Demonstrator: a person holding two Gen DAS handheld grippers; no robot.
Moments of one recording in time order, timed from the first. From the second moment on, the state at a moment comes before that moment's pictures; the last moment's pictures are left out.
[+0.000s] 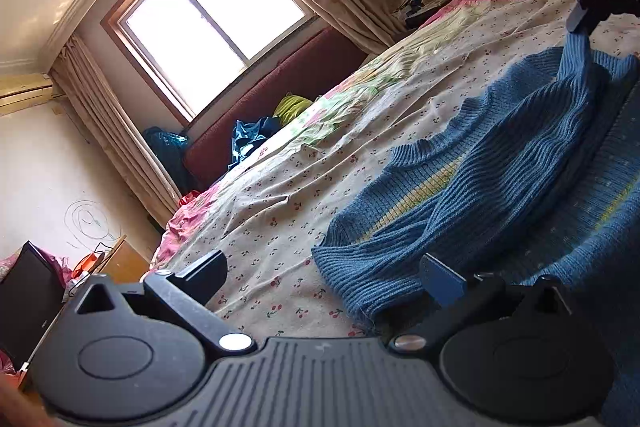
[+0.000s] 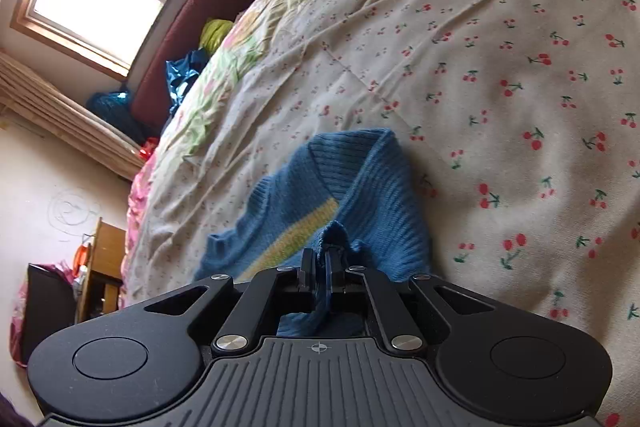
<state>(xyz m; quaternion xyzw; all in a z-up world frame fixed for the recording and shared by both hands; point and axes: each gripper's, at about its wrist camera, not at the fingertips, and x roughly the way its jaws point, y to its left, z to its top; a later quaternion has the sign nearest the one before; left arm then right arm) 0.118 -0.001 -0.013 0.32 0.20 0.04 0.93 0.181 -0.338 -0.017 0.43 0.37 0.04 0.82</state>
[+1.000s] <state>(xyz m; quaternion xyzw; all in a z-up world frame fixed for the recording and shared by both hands) 0.128 -0.001 -0.019 0.31 0.21 0.03 0.93 0.192 -0.331 -0.050 0.45 0.40 0.00 0.80</state>
